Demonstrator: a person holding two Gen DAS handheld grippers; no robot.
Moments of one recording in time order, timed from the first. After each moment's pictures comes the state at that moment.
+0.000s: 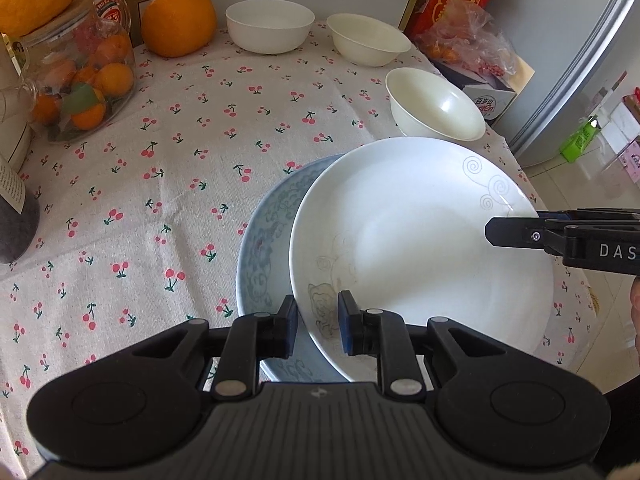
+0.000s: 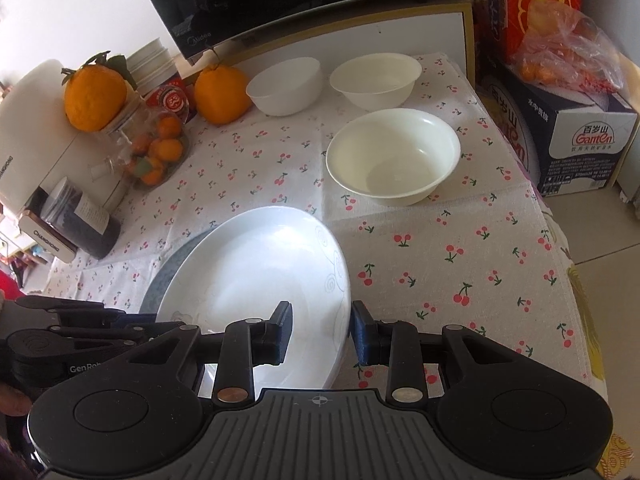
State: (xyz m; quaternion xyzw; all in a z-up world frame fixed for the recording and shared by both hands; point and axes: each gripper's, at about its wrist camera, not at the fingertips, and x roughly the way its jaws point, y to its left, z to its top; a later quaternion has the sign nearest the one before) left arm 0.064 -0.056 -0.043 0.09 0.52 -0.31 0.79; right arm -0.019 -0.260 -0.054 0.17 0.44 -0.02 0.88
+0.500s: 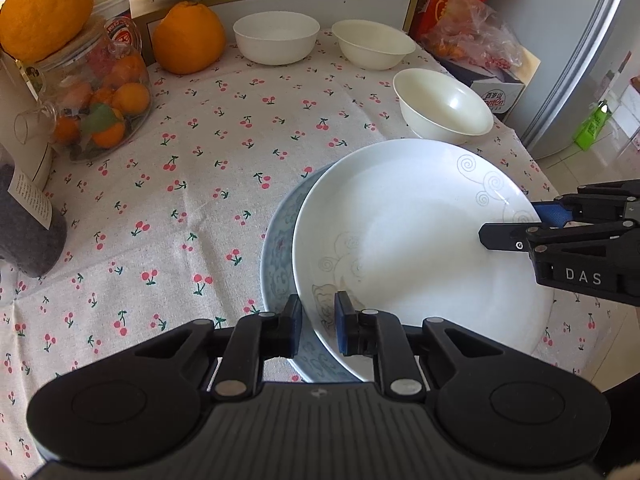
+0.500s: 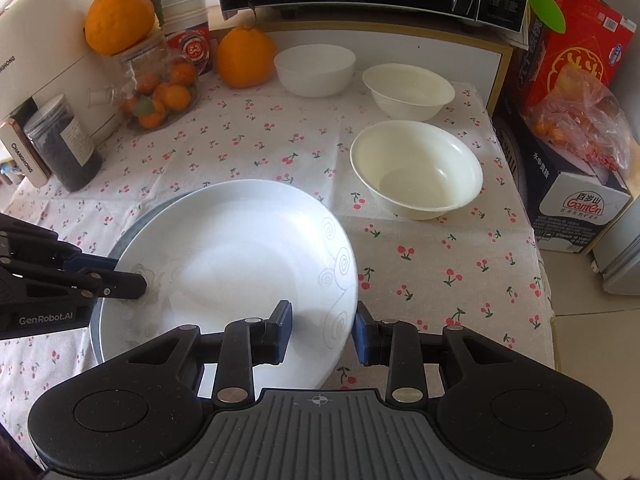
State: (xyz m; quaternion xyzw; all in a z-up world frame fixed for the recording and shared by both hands) left arm 0.058 -0.052 -0.037 0.13 0.50 -0.30 0.80; right arm -0.007 -0.225 -0.059 0.05 0.46 -0.02 0.89
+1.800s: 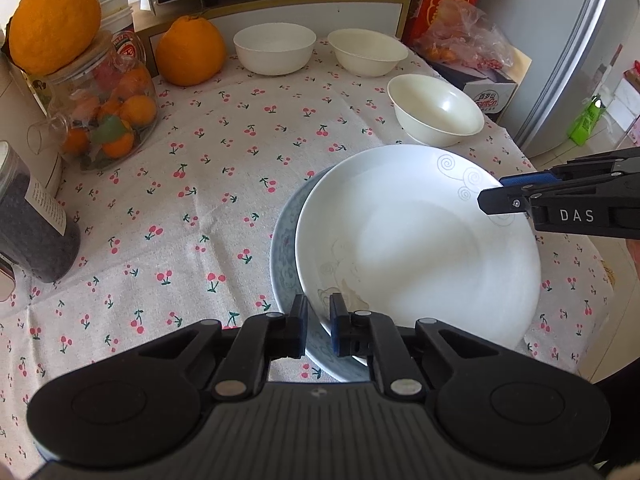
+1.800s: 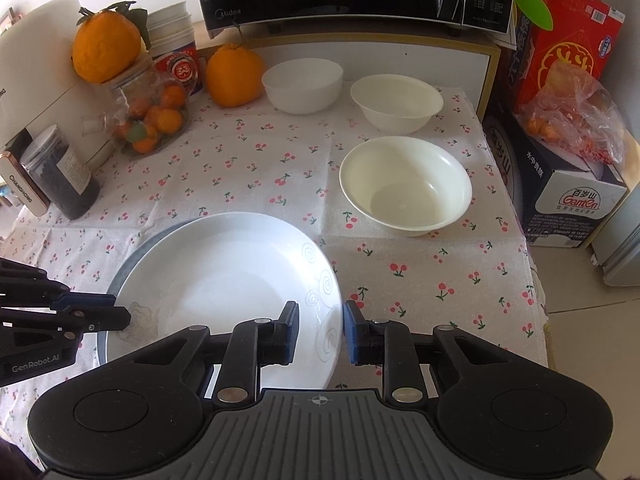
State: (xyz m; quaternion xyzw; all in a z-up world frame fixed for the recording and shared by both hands) left arm 0.047 -0.044 -0.026 0.14 0.48 -0.30 0.81; right arm 0.000 -0.231 -0.045 0.07 0.45 -0.03 0.89
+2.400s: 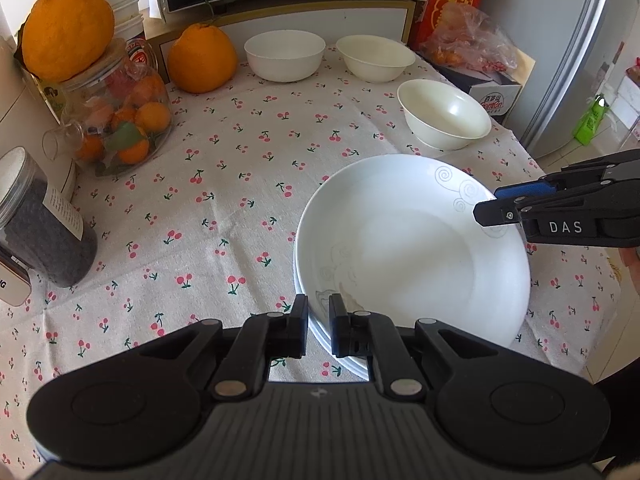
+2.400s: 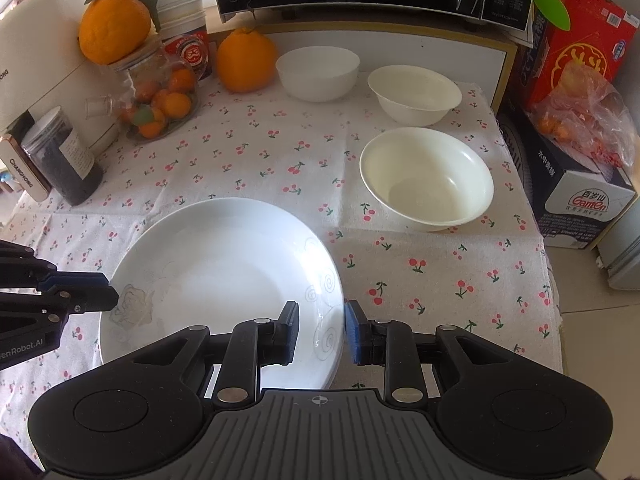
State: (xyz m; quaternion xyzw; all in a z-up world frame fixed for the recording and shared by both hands) left arm 0.049 -0.034 -0.022 0.14 0.48 -0.30 0.81; right arm 0.006 -0.222 -0.051 0.07 0.46 -0.02 0.88
